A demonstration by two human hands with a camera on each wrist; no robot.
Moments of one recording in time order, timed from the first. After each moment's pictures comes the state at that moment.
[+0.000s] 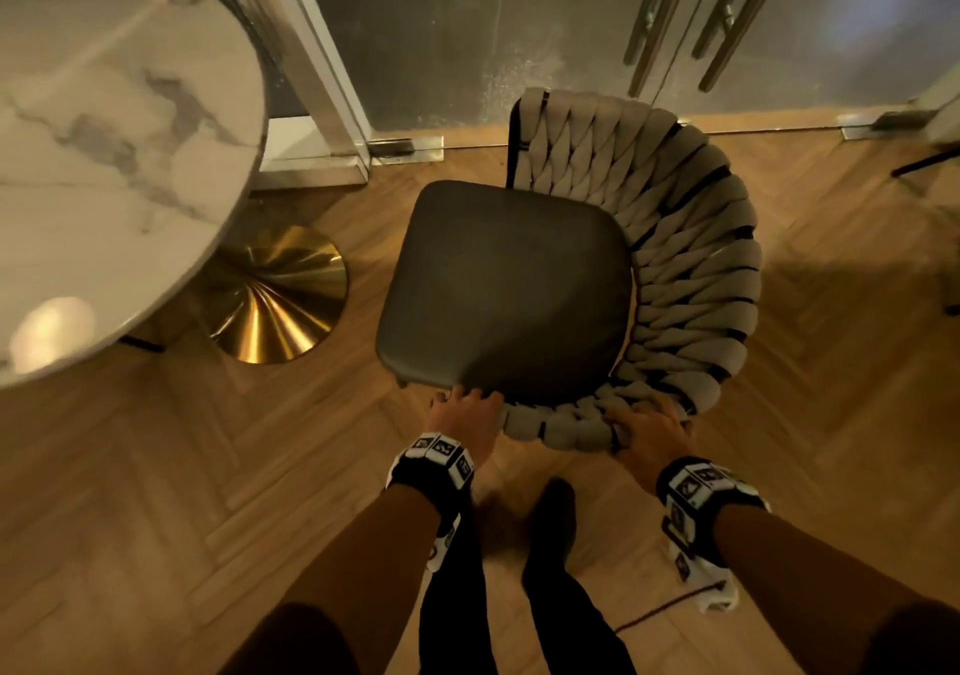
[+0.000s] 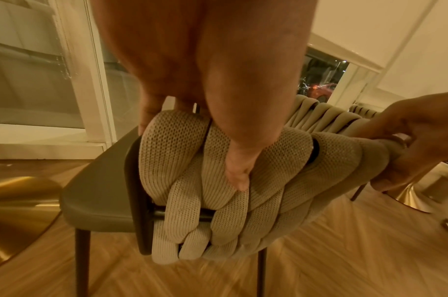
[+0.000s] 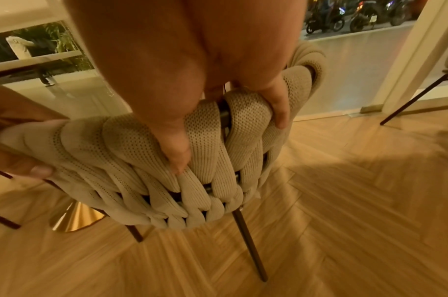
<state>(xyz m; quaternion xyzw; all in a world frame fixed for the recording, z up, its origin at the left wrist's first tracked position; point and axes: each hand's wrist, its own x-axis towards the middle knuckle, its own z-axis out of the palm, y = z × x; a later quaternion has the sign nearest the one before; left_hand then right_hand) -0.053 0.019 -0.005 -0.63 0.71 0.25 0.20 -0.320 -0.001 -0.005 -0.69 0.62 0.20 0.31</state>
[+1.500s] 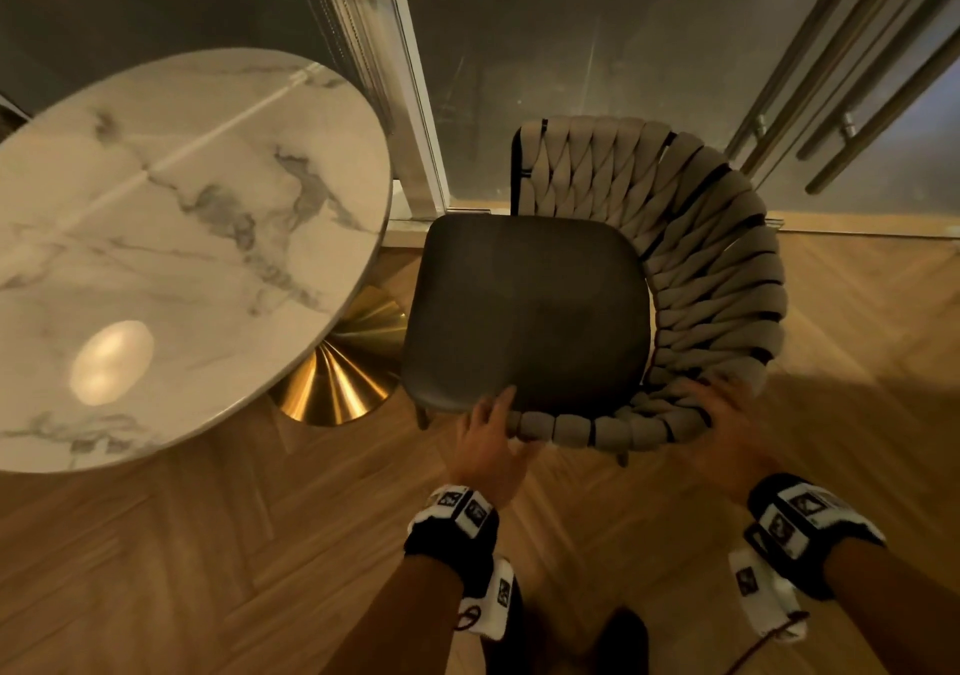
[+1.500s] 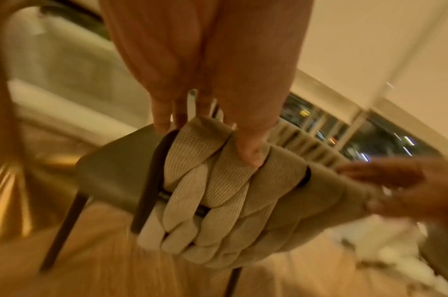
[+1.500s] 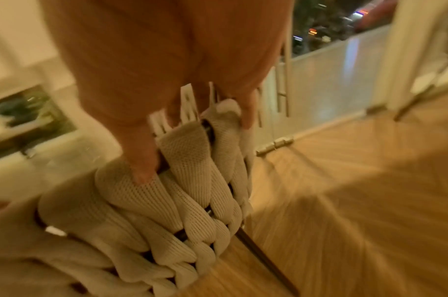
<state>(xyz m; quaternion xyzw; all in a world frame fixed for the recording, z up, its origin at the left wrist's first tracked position) 0.086 -0.071 -0.014 -0.77 0.49 0.38 -0.14 -0.197 -0.172 0.006 -0.70 0.64 0.04 0.31</state>
